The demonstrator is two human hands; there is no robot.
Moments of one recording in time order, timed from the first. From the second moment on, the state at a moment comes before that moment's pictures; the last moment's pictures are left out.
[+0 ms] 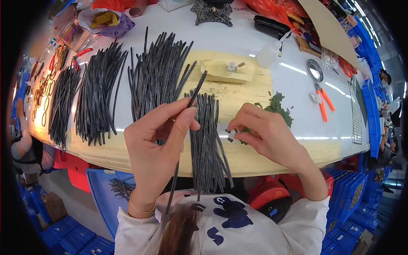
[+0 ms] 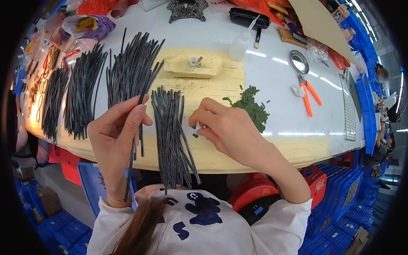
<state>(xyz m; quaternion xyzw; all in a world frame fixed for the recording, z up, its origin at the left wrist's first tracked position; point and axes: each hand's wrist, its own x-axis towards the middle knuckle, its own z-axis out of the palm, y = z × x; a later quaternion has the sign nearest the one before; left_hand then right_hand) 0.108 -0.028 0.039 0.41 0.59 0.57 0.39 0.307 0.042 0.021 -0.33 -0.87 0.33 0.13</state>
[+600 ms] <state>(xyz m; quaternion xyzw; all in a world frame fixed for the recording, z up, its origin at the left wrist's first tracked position) 0.119 -0.038 0.031 0.39 0.53 0.52 0.54 0.298 0.031 0.048 -0.37 -0.70 0.57 0.21</state>
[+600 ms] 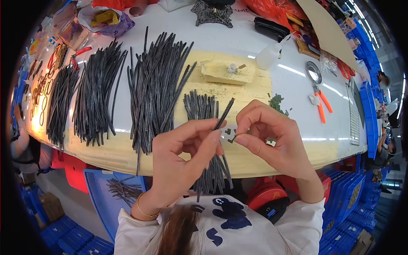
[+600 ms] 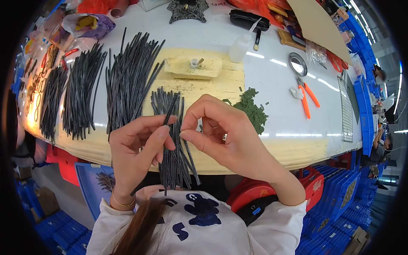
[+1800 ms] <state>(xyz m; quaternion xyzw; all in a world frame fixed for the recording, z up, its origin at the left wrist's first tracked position) 0.129 -0.038 0.025 0.44 0.53 0.55 0.47 0.278 0.028 0.053 -0.37 -0.74 0.47 0.30</state>
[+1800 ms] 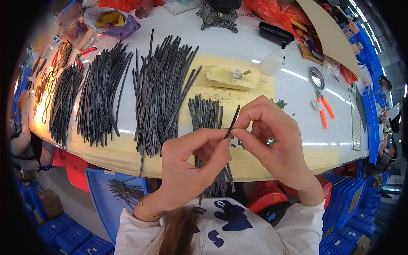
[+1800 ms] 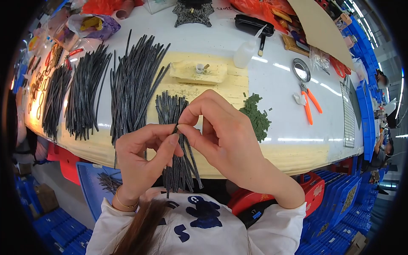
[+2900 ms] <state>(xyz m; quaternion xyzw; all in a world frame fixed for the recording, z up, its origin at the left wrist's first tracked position) 0.103 -0.020 0.034 0.48 0.49 0.46 0.57 0.289 0.052 0.059 -0.39 -0.59 0.68 0.18</state>
